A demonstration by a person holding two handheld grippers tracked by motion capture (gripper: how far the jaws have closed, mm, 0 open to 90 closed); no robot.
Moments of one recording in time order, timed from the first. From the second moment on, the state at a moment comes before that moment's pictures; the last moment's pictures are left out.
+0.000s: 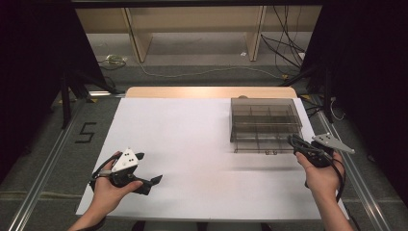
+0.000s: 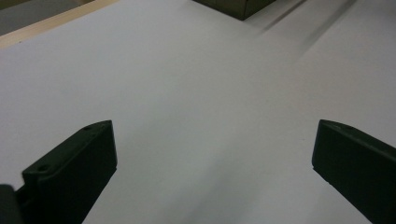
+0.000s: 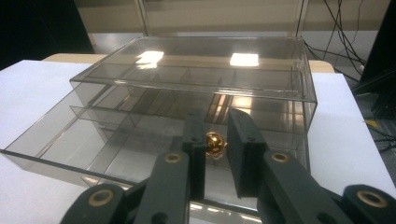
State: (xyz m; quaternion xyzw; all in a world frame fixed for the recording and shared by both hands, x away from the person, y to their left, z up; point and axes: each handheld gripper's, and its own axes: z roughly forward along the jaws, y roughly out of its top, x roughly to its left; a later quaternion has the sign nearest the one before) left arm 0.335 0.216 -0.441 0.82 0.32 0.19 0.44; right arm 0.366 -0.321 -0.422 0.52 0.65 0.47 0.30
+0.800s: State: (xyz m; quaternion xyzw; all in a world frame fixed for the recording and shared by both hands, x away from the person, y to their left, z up) left arm 0.336 0.214 -0.442 0.82 0.32 0.18 0.44; right arm 0.377 -0.327 -0.420 0.53 0.64 0.46 0.32
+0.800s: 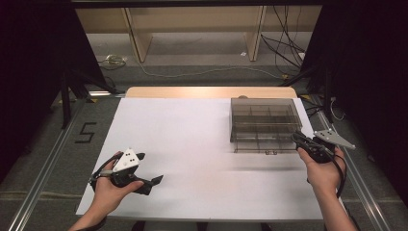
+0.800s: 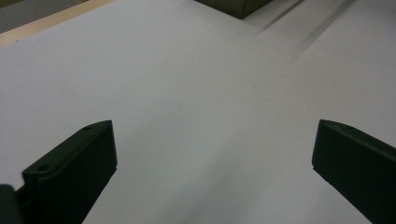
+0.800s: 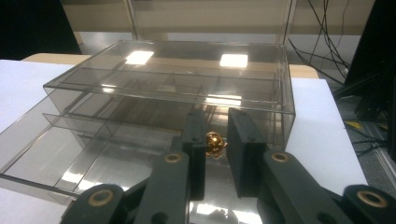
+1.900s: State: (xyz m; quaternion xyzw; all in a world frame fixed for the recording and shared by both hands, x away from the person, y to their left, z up) left arm 0.337 0.213 -0.442 0.82 0.32 0.18 0.44; right arm 0.386 -0.328 -0.420 0.53 0.65 0.45 0.32
